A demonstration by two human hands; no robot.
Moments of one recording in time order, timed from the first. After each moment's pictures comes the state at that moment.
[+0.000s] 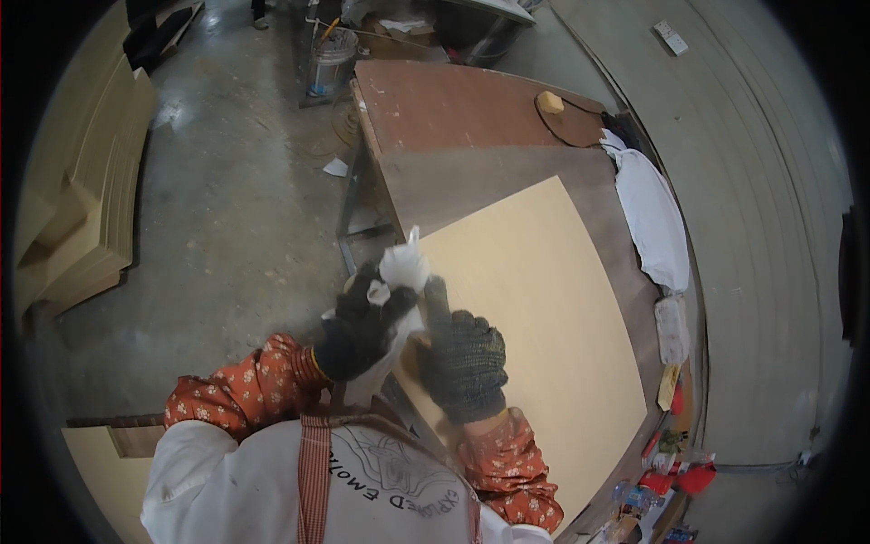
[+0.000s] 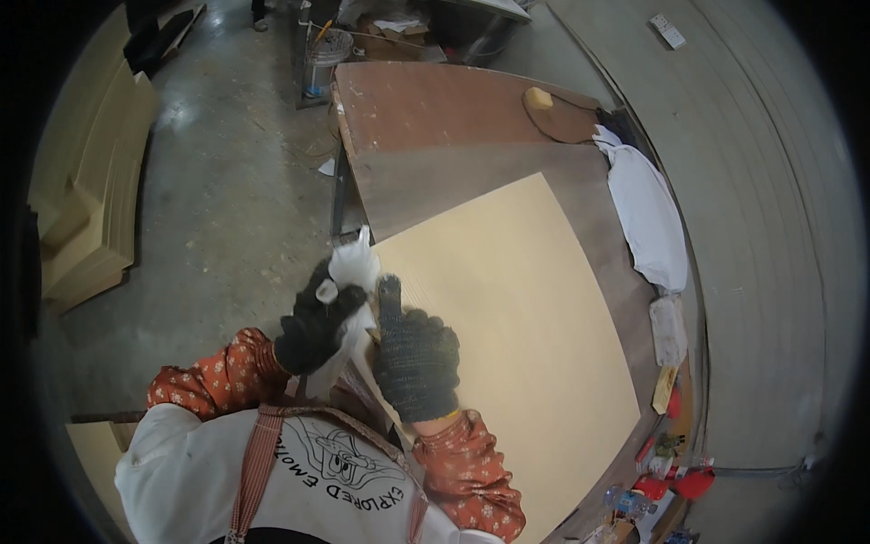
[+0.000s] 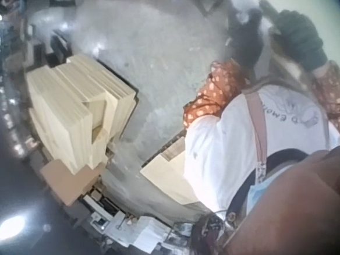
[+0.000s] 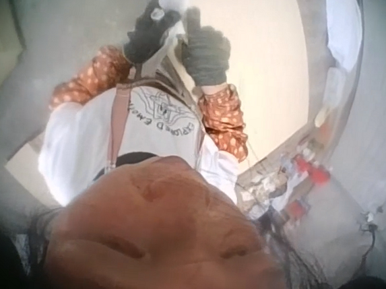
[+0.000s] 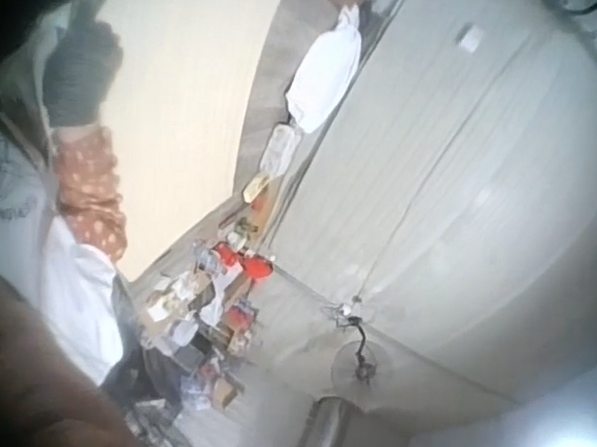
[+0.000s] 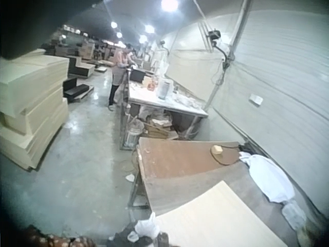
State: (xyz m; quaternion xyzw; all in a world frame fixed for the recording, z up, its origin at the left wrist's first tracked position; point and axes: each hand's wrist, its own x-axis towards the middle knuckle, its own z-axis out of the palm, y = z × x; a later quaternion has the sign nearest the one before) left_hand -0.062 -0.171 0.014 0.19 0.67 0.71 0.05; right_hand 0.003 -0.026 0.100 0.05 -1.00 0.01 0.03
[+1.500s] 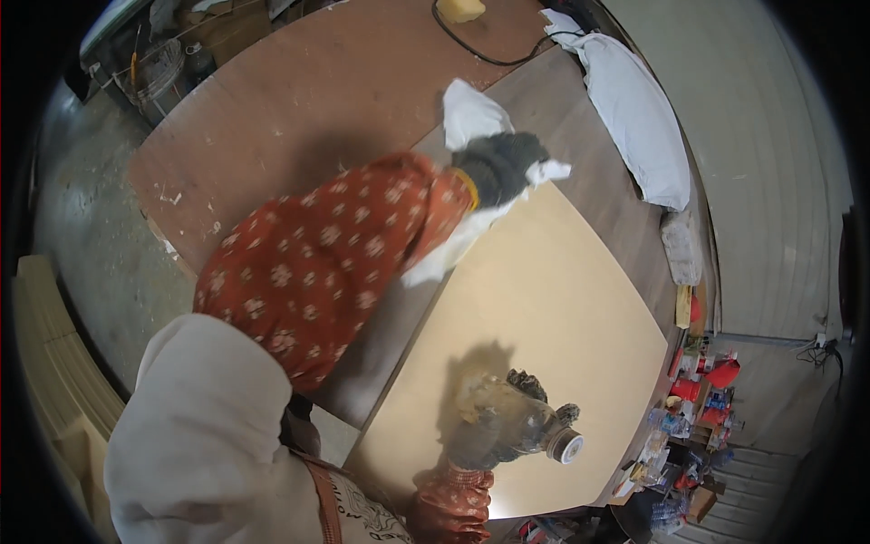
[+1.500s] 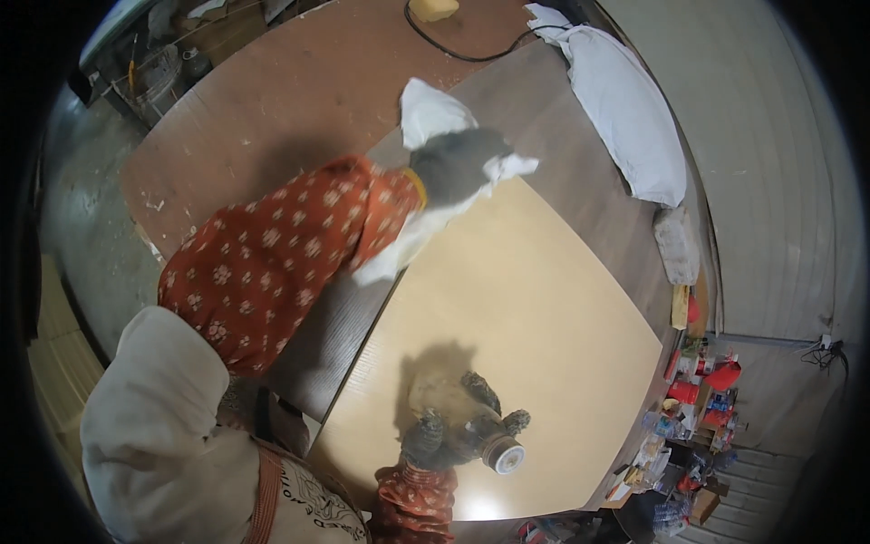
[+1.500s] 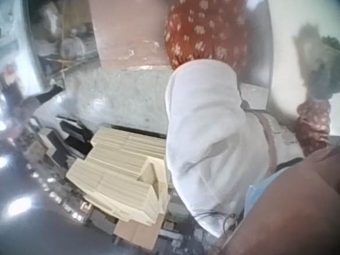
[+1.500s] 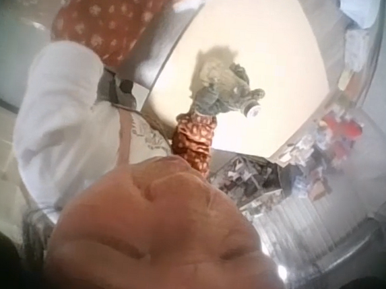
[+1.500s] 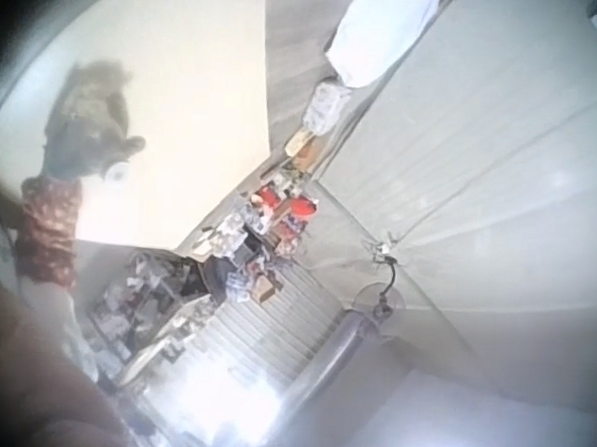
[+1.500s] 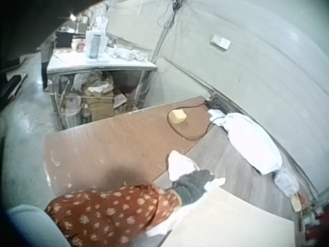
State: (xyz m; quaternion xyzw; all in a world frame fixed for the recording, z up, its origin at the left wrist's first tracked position) left_hand -0.345 0.191 0.003 0.58 0.61 0.52 0.15; right_hand -0.043 0.022 -0.041 0.02 -0.33 0.76 0.56
